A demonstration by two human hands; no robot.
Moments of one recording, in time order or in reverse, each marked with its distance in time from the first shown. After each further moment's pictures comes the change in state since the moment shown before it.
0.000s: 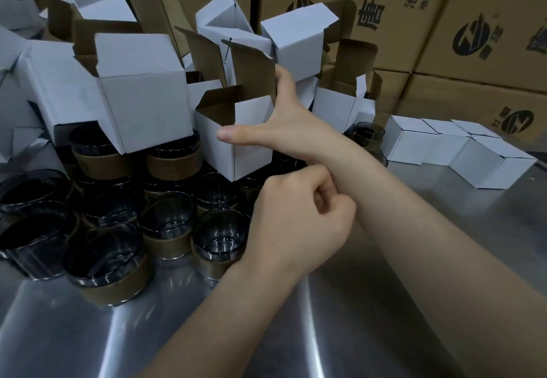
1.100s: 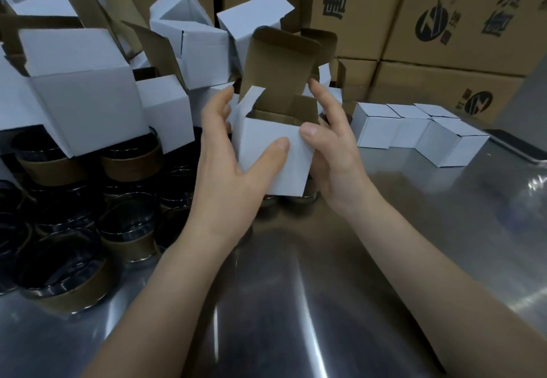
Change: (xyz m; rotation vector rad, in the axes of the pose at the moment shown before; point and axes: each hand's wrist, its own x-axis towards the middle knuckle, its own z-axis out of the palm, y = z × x) left_hand 0.018 -0.005 -0.019 -0.260 0.011 -0.105; right_hand -0.078 0.056 -0.024 0.647 0.311 -0.168
